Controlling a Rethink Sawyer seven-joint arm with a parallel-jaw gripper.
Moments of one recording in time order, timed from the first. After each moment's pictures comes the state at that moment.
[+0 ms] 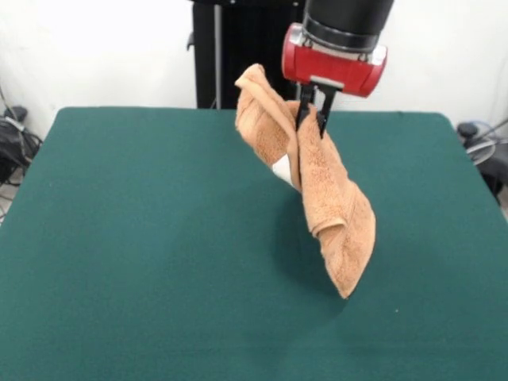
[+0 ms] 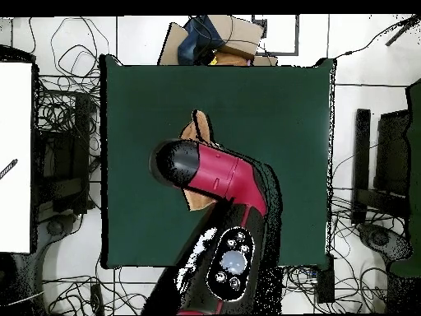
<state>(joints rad) 0.08 -0.64 -0.34 1.60 0.26 0.61 1.59</state>
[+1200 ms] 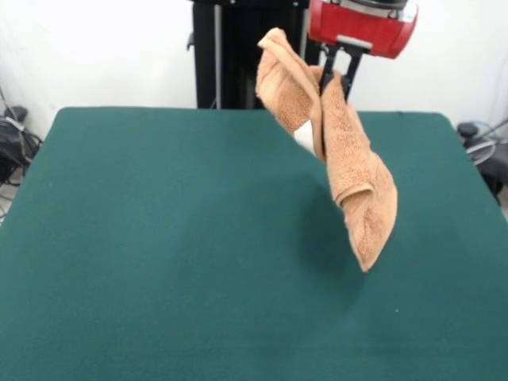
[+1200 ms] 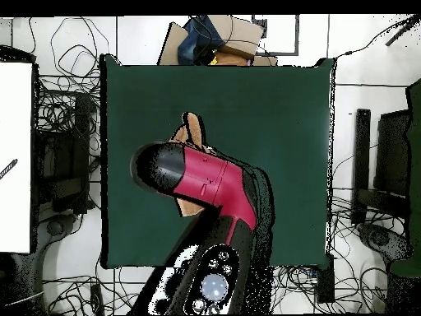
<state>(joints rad) 0.15 -0.68 -0.39 1.60 0.29 0.68 1.60</state>
